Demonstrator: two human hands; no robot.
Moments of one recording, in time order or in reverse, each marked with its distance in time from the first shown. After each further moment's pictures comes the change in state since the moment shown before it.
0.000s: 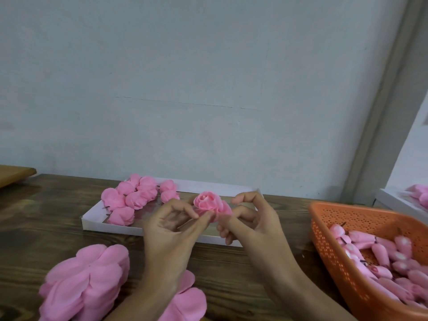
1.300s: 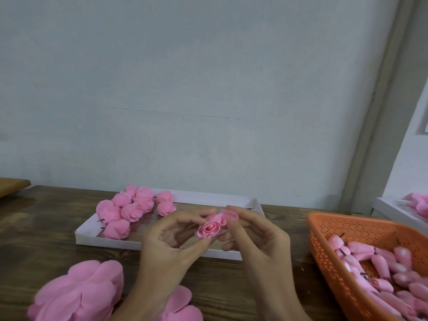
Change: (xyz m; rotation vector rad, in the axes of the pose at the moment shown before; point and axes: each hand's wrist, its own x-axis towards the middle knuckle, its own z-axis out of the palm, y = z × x) left_hand 0.008 0.006 -0.002 -0.007 -0.235 0.091; right_hand -0.004 0.010 0.006 0.054 0.201 -0.177
